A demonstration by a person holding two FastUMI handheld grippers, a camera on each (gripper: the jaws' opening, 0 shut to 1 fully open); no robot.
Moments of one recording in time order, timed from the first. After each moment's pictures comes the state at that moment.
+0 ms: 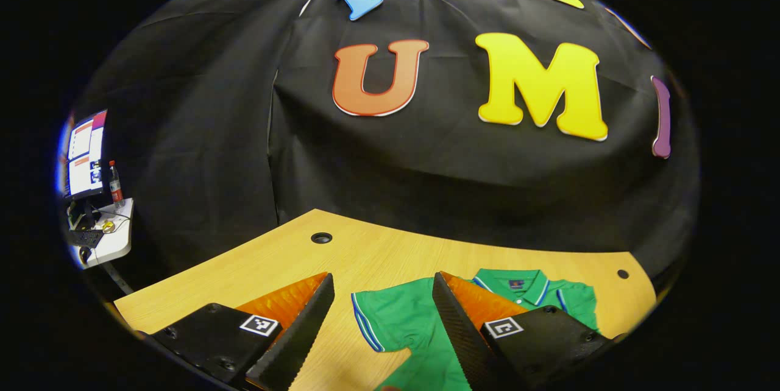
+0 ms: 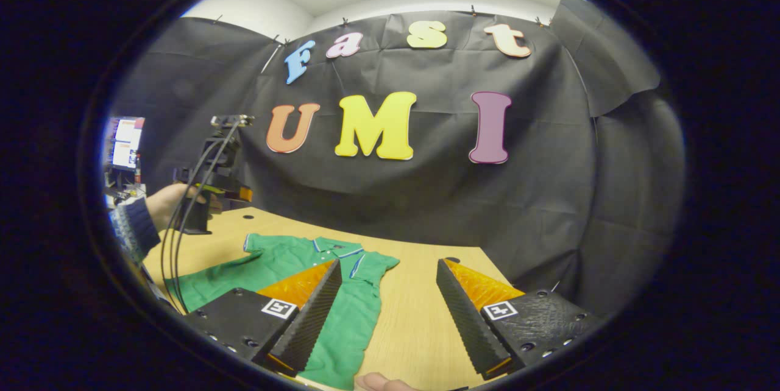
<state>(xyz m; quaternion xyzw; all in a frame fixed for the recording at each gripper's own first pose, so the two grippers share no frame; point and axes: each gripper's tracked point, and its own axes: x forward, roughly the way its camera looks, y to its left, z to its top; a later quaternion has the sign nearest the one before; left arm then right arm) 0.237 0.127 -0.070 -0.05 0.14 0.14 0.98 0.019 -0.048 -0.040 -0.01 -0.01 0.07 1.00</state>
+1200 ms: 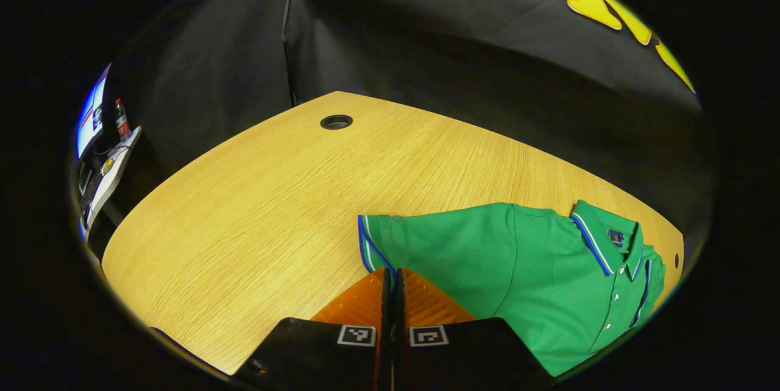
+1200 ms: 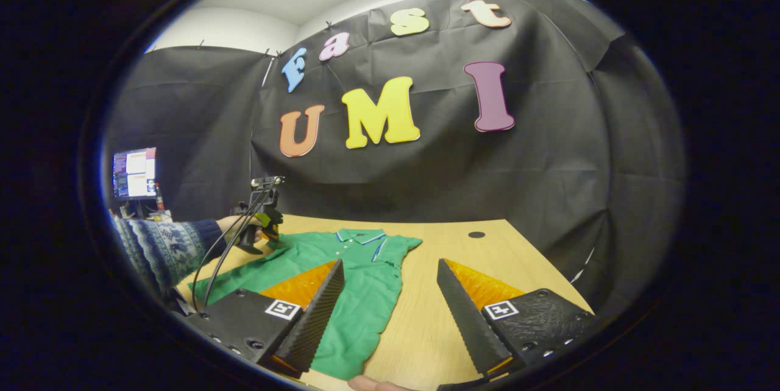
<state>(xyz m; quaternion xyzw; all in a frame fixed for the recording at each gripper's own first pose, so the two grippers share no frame) 0.295 0.154 -0.213 -0.12 0.33 0.18 0.92 0.019 -0.064 -0.080 0.06 0.02 0.13 0.99</state>
